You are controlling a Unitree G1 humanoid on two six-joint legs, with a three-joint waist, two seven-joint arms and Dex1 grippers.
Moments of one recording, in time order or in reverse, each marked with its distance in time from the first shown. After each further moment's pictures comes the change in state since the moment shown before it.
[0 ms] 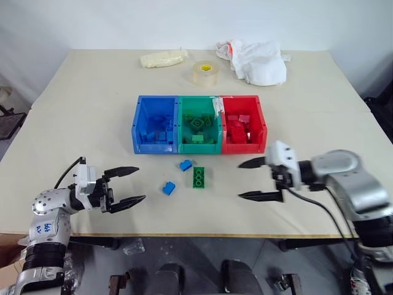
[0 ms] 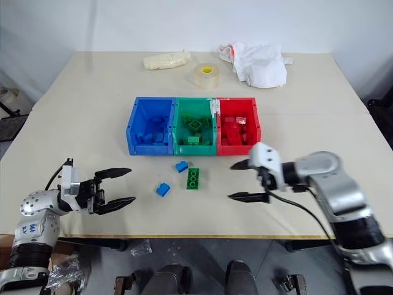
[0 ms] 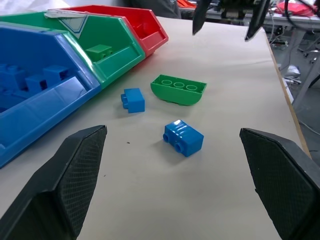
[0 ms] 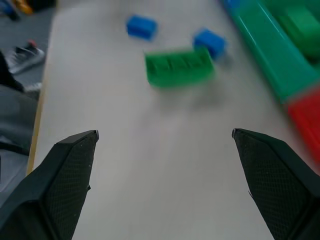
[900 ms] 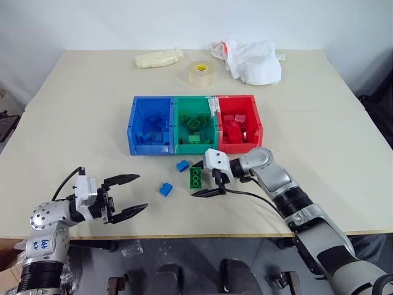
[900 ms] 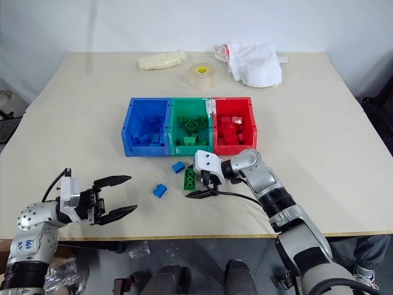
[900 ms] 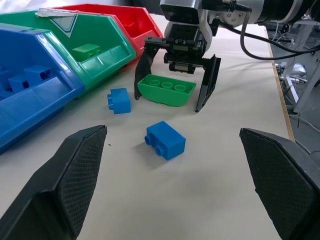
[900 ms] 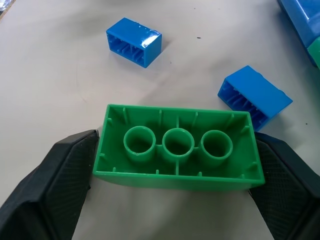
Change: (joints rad) left arm 0.154 -0.014 0.022 -0.179 -0.006 0.014 0.086; right arm -0.263 0.380 0.218 0.625 -0.273 -0.396 -0.011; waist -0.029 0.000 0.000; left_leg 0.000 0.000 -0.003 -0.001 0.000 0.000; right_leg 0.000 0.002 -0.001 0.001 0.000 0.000
